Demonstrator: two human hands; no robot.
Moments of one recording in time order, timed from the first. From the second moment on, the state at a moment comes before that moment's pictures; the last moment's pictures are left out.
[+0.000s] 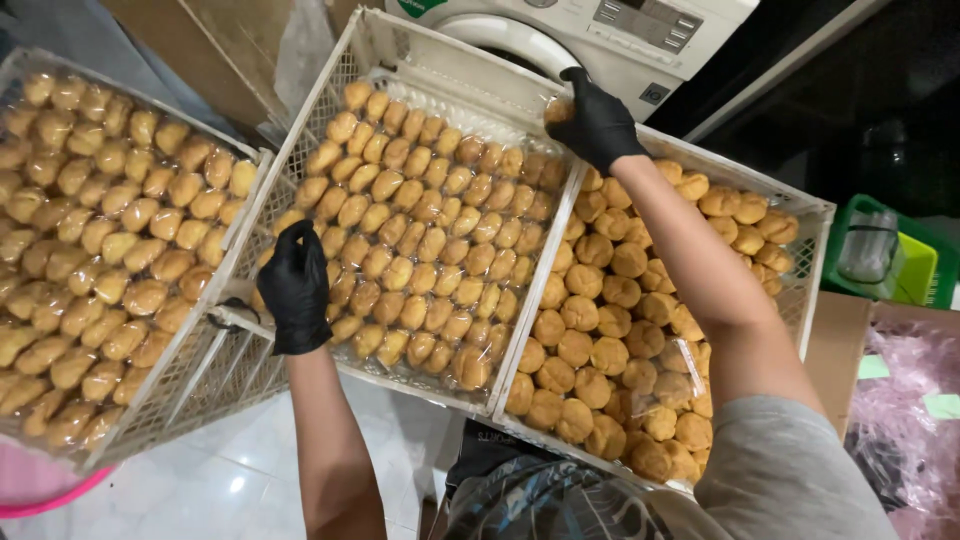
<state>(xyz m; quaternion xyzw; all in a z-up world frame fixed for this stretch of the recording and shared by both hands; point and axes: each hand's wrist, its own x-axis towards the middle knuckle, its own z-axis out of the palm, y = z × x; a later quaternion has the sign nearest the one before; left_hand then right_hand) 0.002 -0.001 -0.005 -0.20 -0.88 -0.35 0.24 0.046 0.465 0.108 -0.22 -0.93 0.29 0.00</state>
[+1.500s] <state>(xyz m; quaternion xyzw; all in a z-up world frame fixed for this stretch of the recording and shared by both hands) 0.001 -0.002 -0.004 -0.17 -0.87 -0.43 0.17 0.187 0.291 0.018 0.37 -0.83 0.42 -0.03</state>
